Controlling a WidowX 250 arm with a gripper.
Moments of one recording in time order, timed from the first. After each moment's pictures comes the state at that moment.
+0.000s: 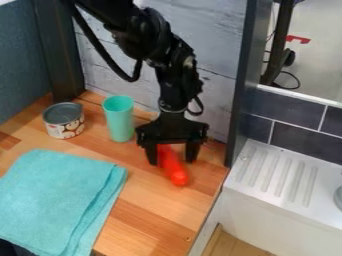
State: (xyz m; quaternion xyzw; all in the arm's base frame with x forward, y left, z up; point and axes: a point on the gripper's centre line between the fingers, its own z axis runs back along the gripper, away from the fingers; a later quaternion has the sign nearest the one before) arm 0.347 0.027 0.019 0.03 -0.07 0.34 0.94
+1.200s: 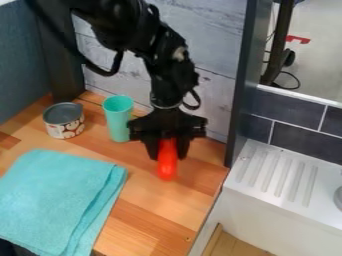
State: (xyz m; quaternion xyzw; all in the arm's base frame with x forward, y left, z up) arm 0.325 0.010 0.051 0.02 -0.12 0.30 0.94
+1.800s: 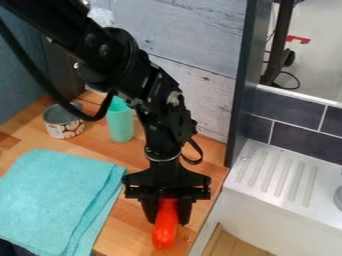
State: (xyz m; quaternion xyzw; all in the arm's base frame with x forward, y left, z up) arm 0.259 -0.034 0.020 -0.03 -0.02 0.25 0.97
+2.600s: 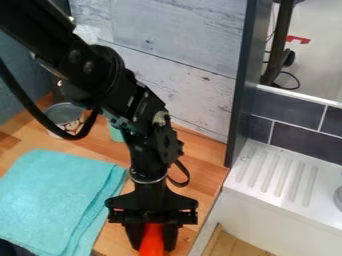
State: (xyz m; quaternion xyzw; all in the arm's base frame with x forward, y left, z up) arm 0.227 -0.035 0.006 -0.03 0.02 0.26 0.97
